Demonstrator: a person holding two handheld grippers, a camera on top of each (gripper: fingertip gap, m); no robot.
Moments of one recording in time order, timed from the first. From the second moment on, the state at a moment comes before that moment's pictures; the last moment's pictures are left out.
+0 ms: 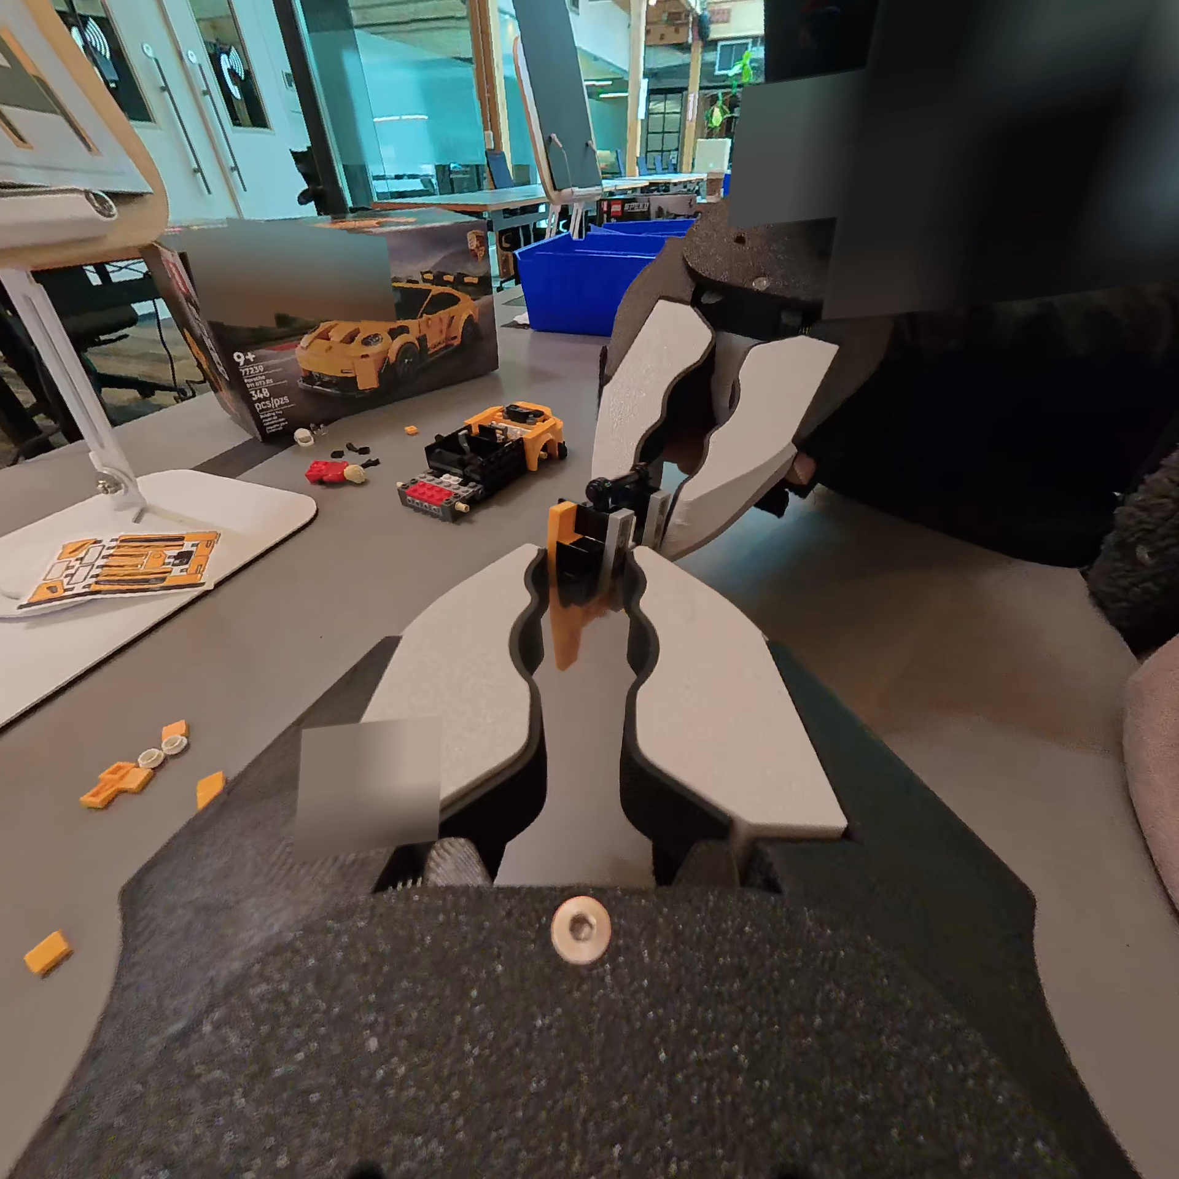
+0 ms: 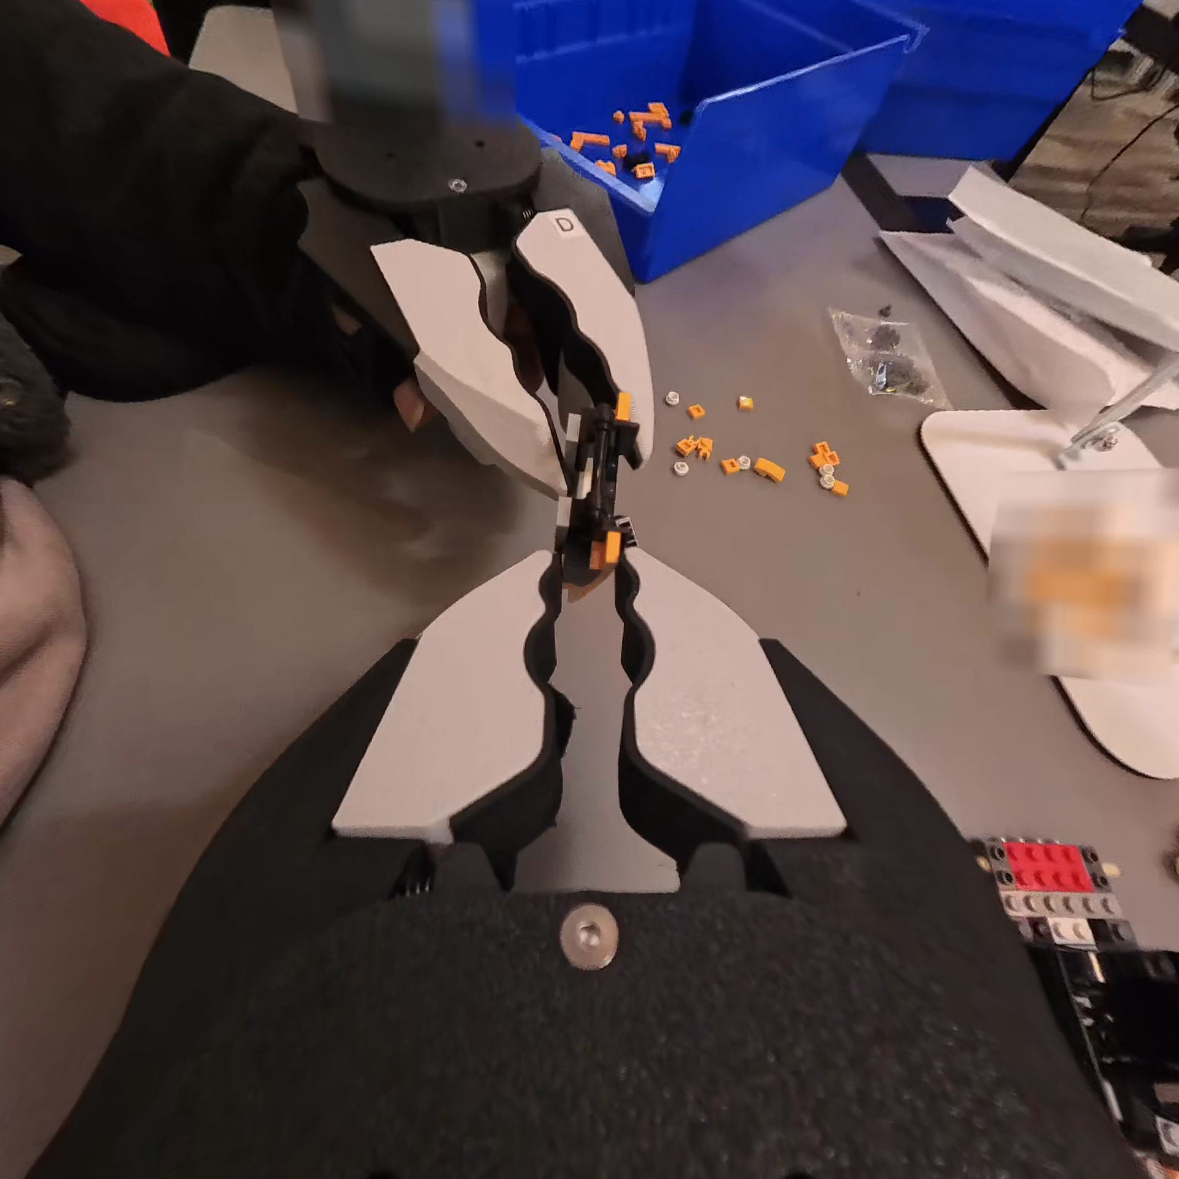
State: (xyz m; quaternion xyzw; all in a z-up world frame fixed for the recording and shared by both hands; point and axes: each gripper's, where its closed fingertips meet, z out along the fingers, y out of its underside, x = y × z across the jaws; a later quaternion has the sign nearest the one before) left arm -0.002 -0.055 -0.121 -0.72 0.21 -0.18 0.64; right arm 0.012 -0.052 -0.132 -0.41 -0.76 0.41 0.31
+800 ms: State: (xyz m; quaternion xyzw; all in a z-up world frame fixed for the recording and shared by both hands) left arm 0.010 -0.065 -0.167 -0.80 0.28 -0.16 0.51; right arm 0.023 -0.055 -0.196 -0.15 -0.89 0.10 0.43
